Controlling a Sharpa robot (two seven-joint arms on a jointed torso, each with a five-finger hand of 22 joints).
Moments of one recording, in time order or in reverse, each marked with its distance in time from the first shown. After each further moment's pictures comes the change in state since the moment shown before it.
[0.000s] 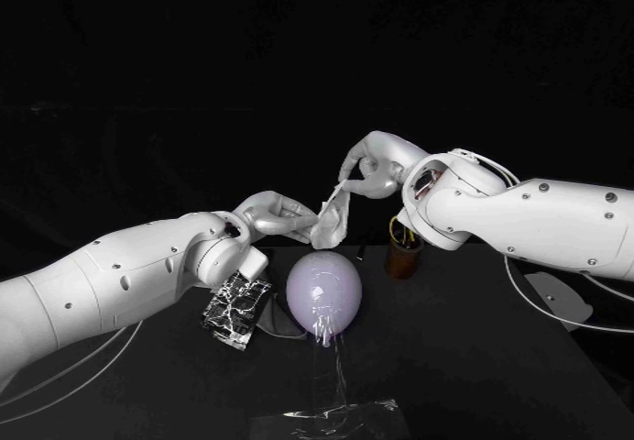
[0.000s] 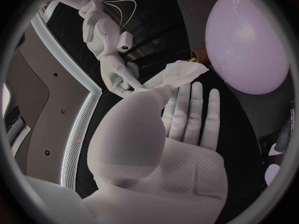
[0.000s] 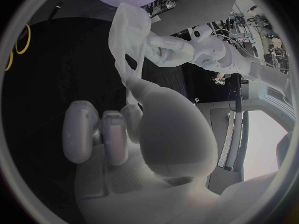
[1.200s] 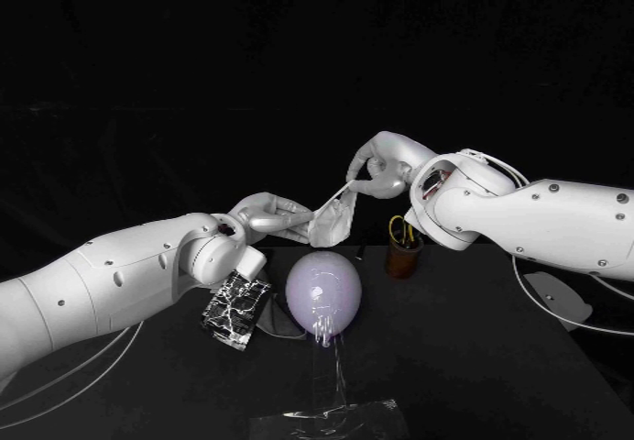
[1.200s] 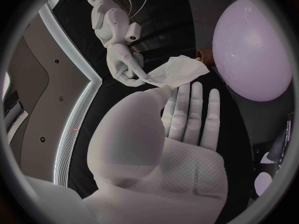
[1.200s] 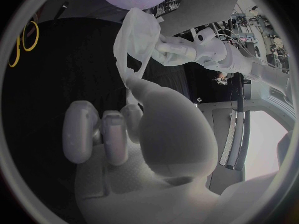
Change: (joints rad) left arm -0.003 -0.012 0.001 -0.003 0.123 0.022 -0.003; left_hand -0.023 0.009 -0.010 0.010 -0.003 -0.005 -0.010 0.022 0.000 0.019 -0.009 0.000 -0.001 0.000 0.000 -0.008 0.002 0.000 0.000 0.000 0.000 0.000; right arm 0.000 -0.031 0.000 0.007 0.000 0.004 -0.001; right_hand -0.005 -0.005 0.003 0.001 0.003 0.003 0.002 0.003 0.001 0.000 0.000 -0.004 0.000 0.001 -0.001 0.000 0.000 0.000 0.002 -0.002 -0.001 0.000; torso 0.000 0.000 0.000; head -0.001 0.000
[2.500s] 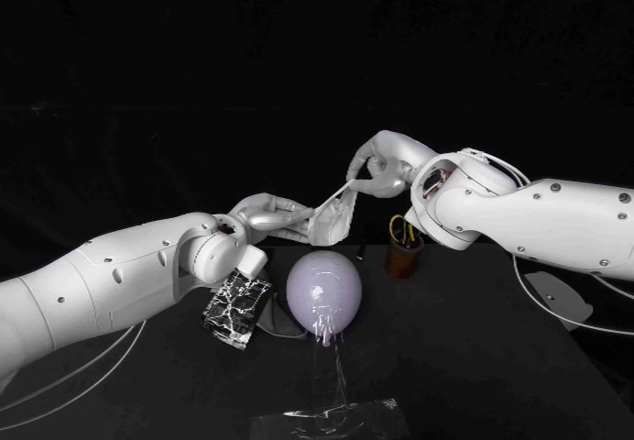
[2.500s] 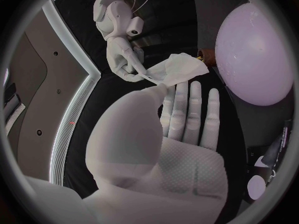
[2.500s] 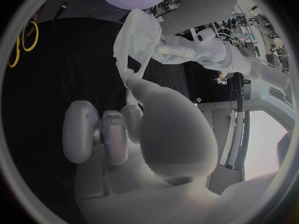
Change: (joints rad) left arm -0.001 0.000 -0.001 0.003 0.063 -0.013 -0.019; left_hand -0.032 -0.021 -0.040 0.040 0.005 0.013 -0.030 0.056 0.031 0.055 -0.012 -0.001 -0.001 0.025 -0.018 -0.008 0.021 0.016 0.007 0.000 -0.004 0.000; right arm 0.001 -0.001 0.000 0.004 0.000 0.000 -0.001; right_hand 0.000 0.000 0.000 0.000 0.000 -0.002 -0.002 0.000 0.000 0.000 0.000 0.004 0.000 -0.002 0.002 0.000 0.000 0.000 -0.002 0.002 0.000 0.000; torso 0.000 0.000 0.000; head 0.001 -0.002
